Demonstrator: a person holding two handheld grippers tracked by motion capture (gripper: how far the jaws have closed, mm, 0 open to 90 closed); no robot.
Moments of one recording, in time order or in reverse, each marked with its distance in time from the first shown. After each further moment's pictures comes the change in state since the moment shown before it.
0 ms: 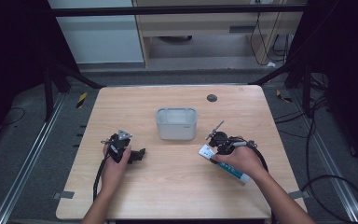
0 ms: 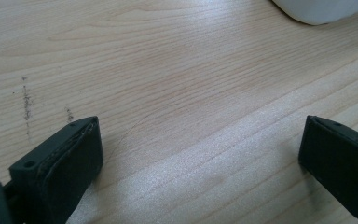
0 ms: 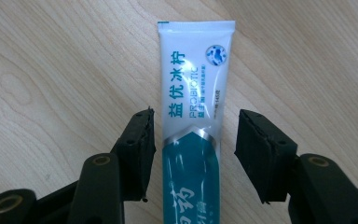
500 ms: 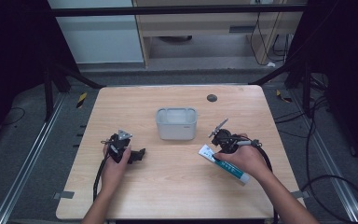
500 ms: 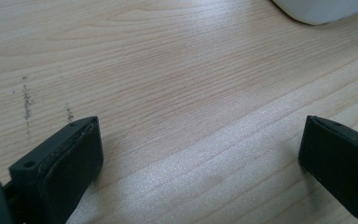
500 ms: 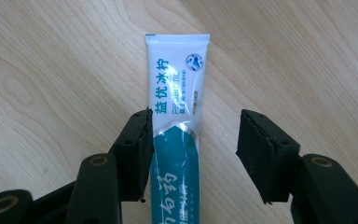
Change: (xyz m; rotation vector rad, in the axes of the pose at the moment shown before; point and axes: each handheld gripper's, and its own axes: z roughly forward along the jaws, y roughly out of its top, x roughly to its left) left arm 0.000 0.000 0.000 -0.001 0.001 -0.002; right arm 0.000 -0.004 -0.021 -0.046 -0.053 -0.008
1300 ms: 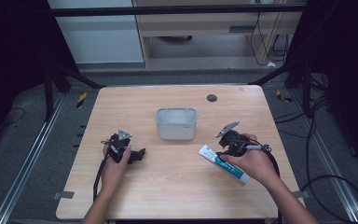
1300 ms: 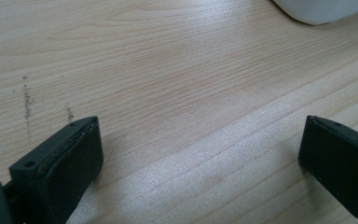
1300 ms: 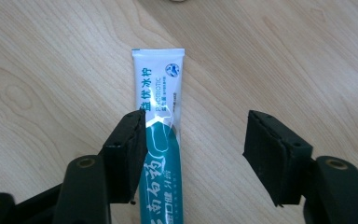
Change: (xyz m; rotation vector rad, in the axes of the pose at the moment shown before) left arm 0.000 0.000 0.000 0.000 0.002 -0.002; right arm 0.002 -0.017 -0.026 -0.126 -0.086 0.002
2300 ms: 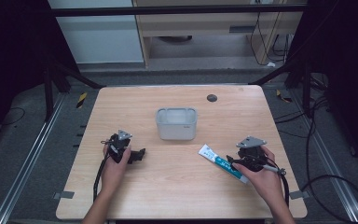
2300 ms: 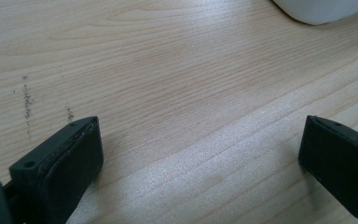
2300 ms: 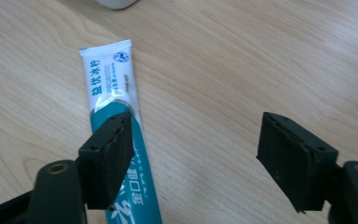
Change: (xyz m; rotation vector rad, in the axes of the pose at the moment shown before) left arm 0.000 0.000 0.000 0.001 0.000 0.001; right arm -0.004 -0.070 0.006 -0.247 -0.121 0.194
